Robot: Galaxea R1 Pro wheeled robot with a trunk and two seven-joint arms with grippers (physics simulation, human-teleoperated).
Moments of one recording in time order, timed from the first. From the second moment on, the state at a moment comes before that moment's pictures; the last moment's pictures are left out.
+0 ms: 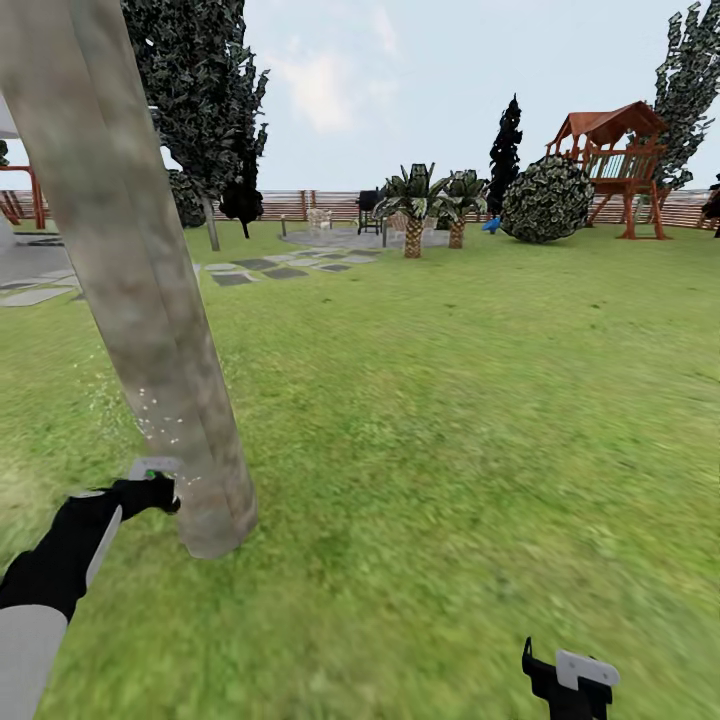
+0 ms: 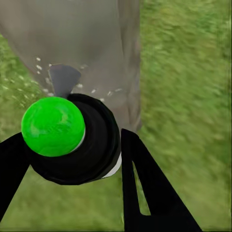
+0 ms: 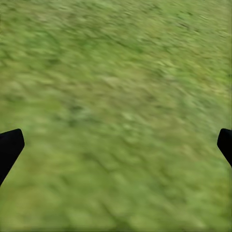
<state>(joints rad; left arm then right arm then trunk) -0.66 0.29 0.17 -0.92 -0.09 0.51 -0.27 -0.41 -0.06 -0.21 -0.12 0.17 -0.65 -0.38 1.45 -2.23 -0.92</state>
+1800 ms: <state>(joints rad) -0.61 0.21 0.26 -0.84 -0.12 0.42 0.00 -0.41 -0.06 -0.20 -0.12 0.17 -0.65 -0.38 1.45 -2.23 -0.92</state>
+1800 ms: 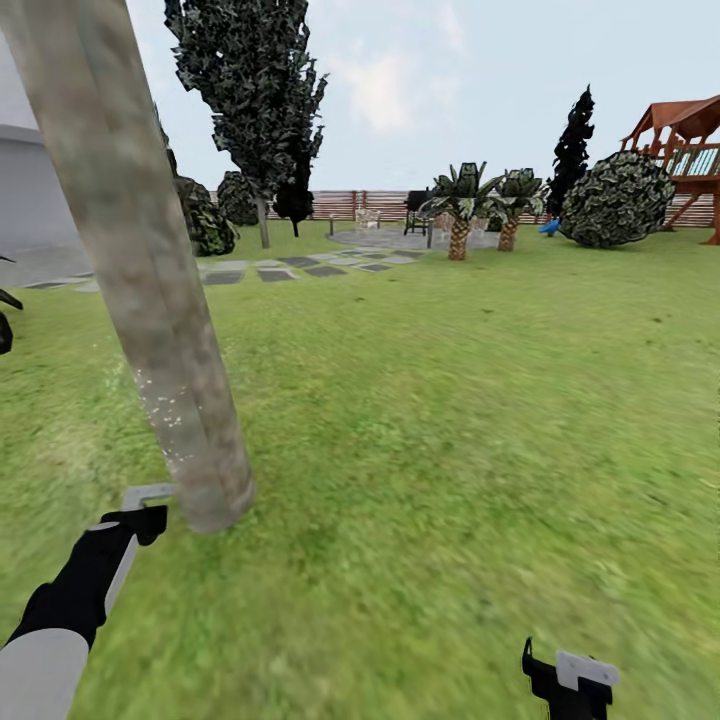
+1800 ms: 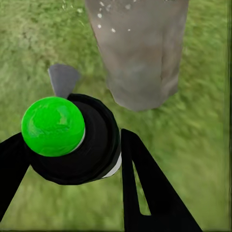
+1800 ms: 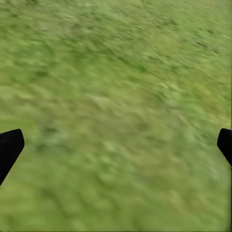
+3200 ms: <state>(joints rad) -0.60 0.21 0.26 -0.77 -0.12 0.43 0.01 -0.41 -0.06 -0.21 -0.12 0.17 -0.65 -0.38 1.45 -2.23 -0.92</state>
